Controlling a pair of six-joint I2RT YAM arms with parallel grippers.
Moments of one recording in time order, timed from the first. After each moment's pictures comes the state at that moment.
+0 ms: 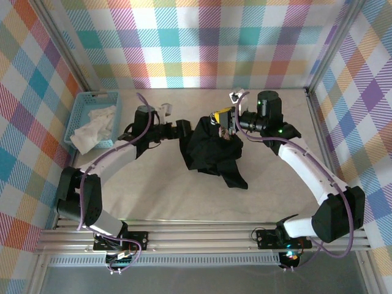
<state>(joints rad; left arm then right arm) -0.37 1.53 1.03 -0.02 0.53 -0.50 0.40 1.35 1.19 -0.18 -0.64 0.12</state>
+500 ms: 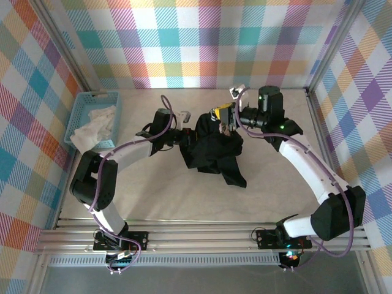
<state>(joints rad) -0.45 1.70 1.10 -0.05 0.47 -0.39 0.38 1.37 1.28 -0.24 -0.64 0.10</state>
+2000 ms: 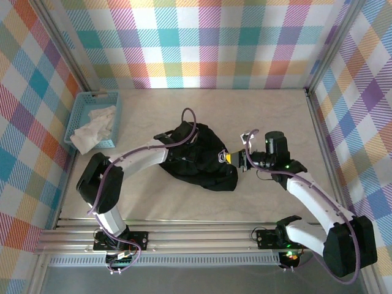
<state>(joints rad) -0.67 1.73 1.21 -0.52 -0.12 -0.32 0.34 1.05 0.67 -0.19 -0.72 0.24</state>
